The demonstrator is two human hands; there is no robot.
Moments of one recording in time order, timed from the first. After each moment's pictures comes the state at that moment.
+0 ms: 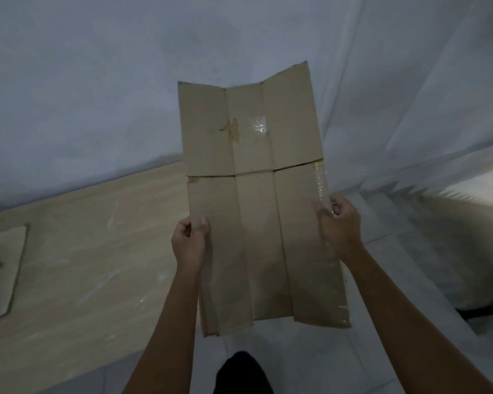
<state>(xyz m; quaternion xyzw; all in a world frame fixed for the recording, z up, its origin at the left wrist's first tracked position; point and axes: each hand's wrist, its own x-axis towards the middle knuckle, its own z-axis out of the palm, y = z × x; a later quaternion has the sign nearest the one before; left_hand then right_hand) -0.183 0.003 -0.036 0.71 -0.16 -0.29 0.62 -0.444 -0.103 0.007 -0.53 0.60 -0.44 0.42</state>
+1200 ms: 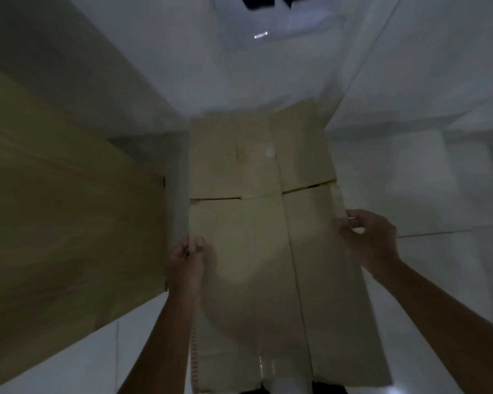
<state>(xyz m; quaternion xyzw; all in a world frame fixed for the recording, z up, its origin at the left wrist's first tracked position) -0.346 -0.251 -0.585 0.84 0.11 -0.32 0.43 -0.578 -0.455 -0.553 -0.67 0.64 -0.07 0.38</state>
